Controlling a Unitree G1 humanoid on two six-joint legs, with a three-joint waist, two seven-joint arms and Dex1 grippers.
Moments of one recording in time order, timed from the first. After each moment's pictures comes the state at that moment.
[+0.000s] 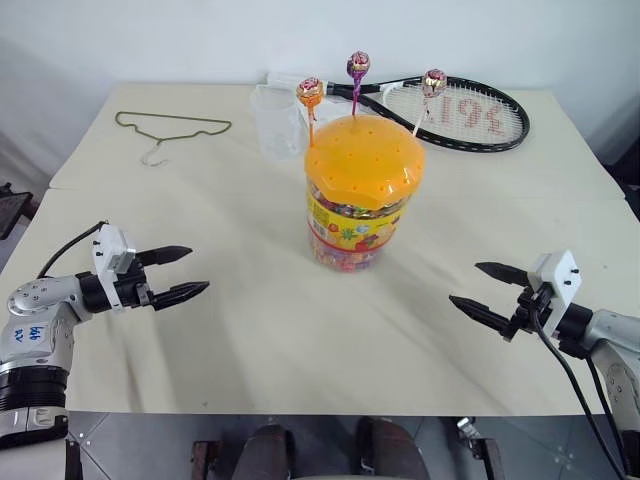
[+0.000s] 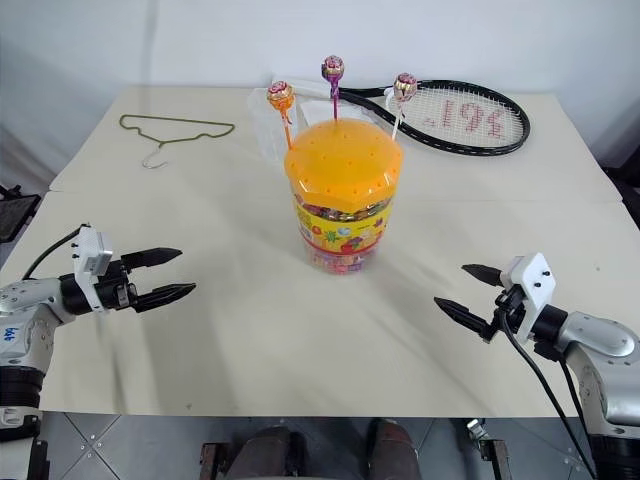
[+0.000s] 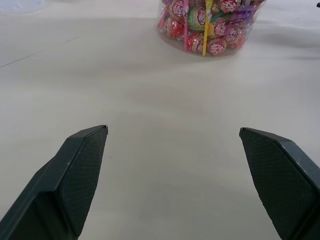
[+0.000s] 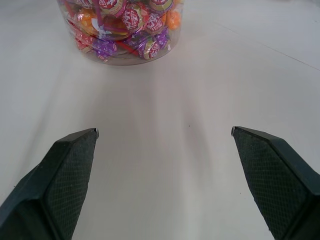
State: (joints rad) left arm -0.36 0.80 0.24 0.41 -0.46 0.13 -1.23; right arm -0.03 -0.73 -0.31 -0.12 0.45 0.29 0.98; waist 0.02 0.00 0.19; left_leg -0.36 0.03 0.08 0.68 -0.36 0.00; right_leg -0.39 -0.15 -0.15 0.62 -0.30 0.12
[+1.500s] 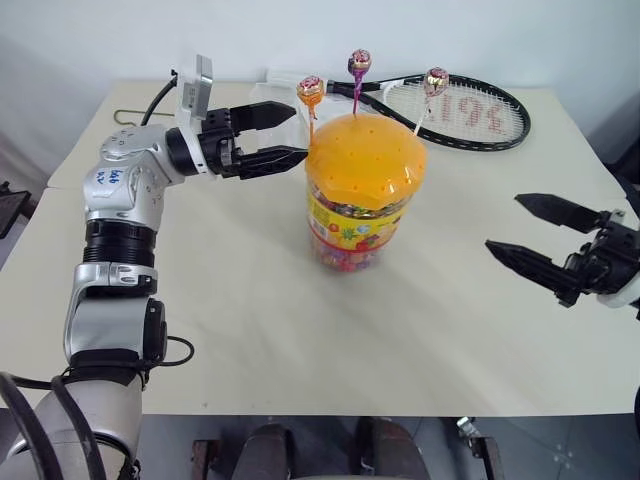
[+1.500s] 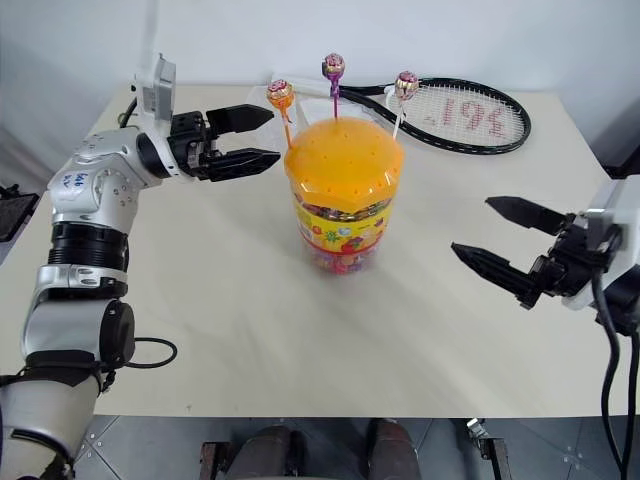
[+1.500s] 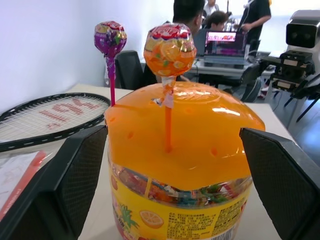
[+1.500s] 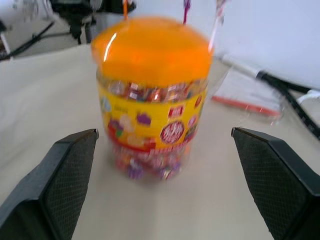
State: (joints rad) left arm -1.17 0.51 0.07 0.65 -0.46 0.31 -1.28; right arm -0.11 -0.89 -0.61 -0.44 0.92 0.62 0.89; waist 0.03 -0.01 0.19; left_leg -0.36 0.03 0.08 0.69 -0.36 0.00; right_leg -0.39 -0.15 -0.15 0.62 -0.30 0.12
